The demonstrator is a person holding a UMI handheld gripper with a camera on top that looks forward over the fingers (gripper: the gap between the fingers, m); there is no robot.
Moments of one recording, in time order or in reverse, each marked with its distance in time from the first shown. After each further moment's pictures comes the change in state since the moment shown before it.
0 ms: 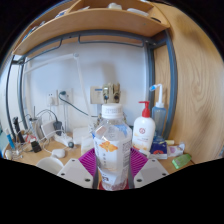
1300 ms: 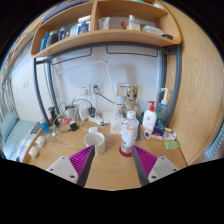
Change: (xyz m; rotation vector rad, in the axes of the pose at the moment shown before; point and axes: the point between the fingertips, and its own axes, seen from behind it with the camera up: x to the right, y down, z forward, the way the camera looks) arm -0.044 -0.022 -0.209 -0.237 -0.204 -0.062
